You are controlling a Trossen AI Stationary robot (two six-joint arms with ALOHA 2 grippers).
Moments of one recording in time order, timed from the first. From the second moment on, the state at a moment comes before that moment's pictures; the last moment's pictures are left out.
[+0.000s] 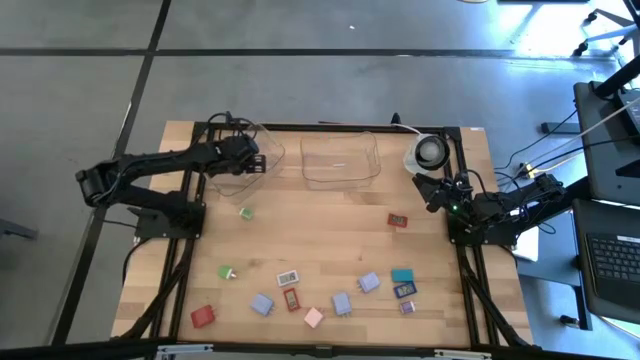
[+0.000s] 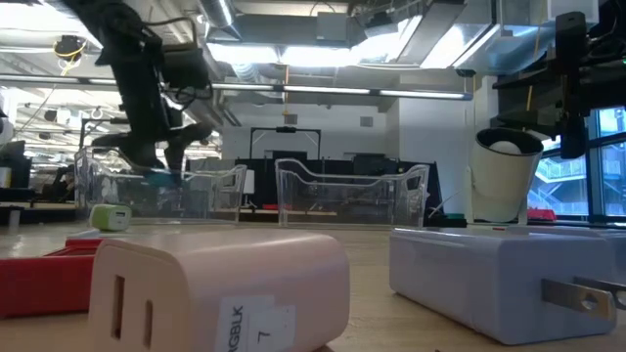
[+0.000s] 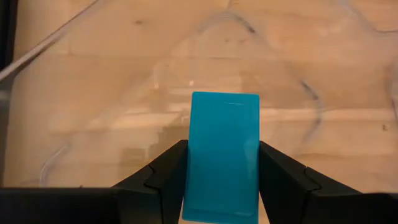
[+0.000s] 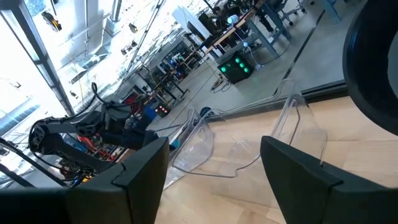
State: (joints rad) left arm 0.59 1.20 0.65 -0.59 -0.31 -0.98; right arm 0.41 0.00 0.02 0.04 1.06 0.73
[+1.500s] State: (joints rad) left arm 0.51 1.17 0.87 -0.46 -0.18 -0.57; right arm 0.41 0.00 0.02 0.04 1.06 0.72
